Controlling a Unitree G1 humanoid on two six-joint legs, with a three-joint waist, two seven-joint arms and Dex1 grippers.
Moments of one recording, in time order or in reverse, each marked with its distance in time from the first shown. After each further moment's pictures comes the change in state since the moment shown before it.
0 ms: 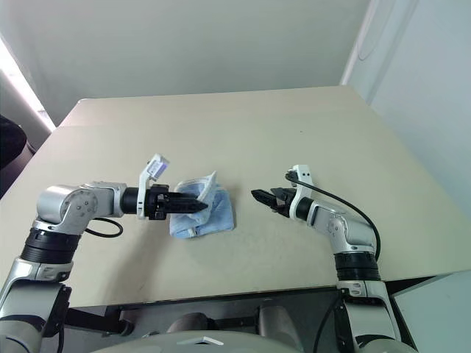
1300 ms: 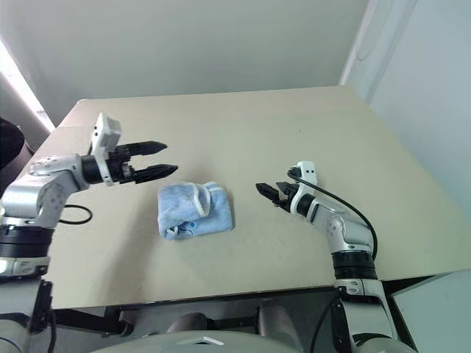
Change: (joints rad) left arm 0.059 0.152 0.094 0.107 0.240 -0.599 -0.125; right arm 0.004 0.023 -0.018 0.028 -0.023 -0.121 -0.054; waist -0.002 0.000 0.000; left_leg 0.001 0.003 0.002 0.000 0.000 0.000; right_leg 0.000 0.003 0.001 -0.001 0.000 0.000
